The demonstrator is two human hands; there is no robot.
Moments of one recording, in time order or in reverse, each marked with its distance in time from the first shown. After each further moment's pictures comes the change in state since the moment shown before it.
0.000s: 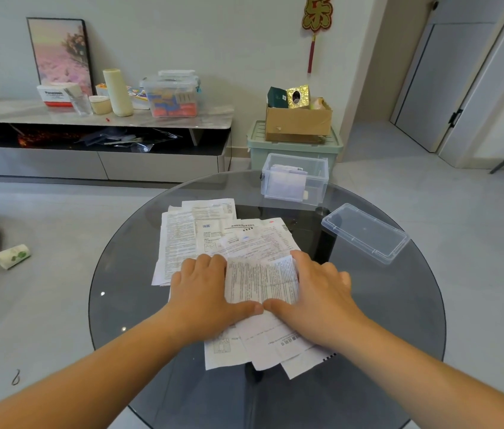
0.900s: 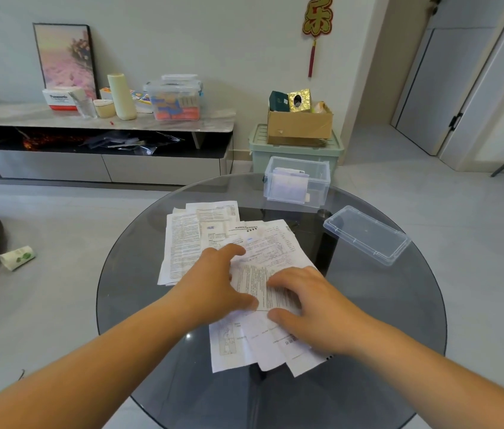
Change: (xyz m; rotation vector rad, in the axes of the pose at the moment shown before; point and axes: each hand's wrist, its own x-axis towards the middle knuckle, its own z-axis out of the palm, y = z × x) left_hand 0.002 0.007 -0.026 -0.374 -0.114 0.004; right_hand -0.003 0.008 -0.002 0.086 -0.154 -0.283
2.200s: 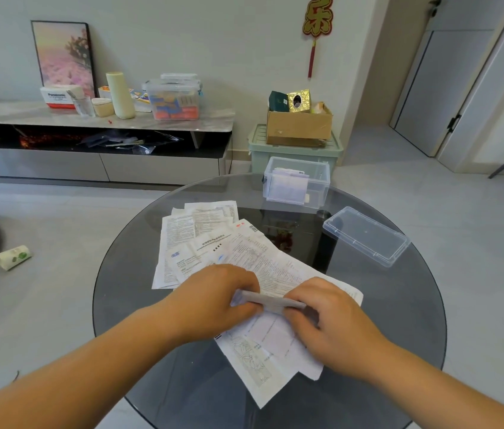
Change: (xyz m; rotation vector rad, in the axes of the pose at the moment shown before) left_hand -0.014 -0.003 -0.004 0.209 -0.085 0.387; right_hand -0.023 0.008 0.005 0.057 0.183 -0.060
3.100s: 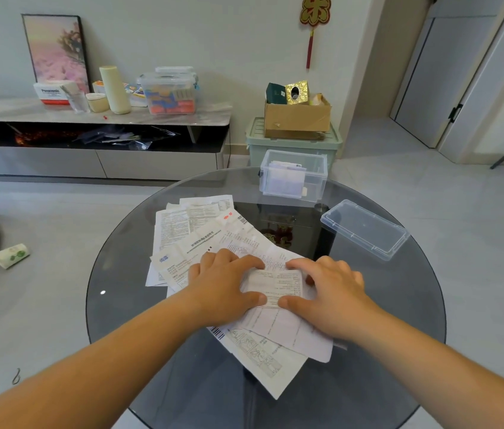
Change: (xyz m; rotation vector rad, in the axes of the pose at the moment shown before) left_hand 0.030 0.003 0.023 0.097 -0.010 -0.263; right_hand 0.027 0.010 -0.008 -0.199 -0.096 0.341
